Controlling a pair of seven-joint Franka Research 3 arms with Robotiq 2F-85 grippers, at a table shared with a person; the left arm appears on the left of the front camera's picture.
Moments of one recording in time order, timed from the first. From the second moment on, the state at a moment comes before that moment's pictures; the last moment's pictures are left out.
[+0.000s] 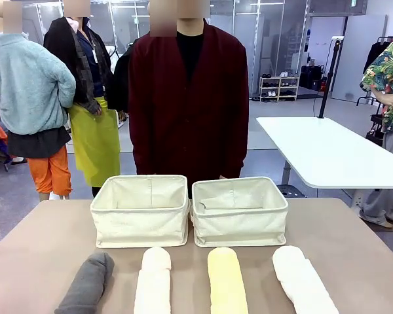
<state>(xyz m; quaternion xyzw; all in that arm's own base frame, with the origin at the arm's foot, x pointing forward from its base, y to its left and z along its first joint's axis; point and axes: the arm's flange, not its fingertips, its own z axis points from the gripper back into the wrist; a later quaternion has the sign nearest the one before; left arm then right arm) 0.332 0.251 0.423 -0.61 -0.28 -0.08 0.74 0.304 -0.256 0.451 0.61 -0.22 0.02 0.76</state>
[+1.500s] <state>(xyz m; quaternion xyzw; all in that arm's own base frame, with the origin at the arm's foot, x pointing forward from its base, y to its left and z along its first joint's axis) 0.336 0.249 0.422 -0.61 -0.28 -0.08 0.74 0.306 -0.255 0.450 0.61 -0.22 0.02 0.76</state>
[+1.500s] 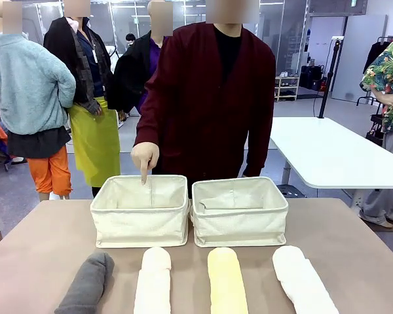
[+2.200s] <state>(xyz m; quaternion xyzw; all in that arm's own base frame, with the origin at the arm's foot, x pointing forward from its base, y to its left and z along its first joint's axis) 0.351 0.118 0.449 -0.48 -0.20 -0.14 0.84 0.307 -0.255 0.449 0.61 -0.21 0.02 0.76</state>
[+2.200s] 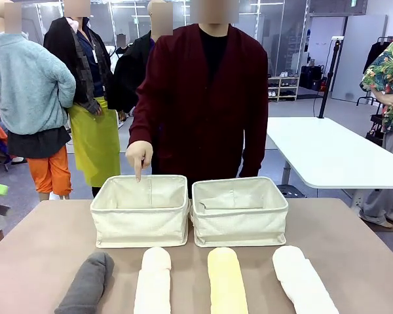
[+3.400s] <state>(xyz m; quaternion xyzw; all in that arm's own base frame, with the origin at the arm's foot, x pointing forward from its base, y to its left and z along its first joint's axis) 0.358 -0.096 0.397 -0.13 -0.03 -0.11 0.99 0.306 -0.255 0.449 0.61 -0.21 0.02 0.76</state>
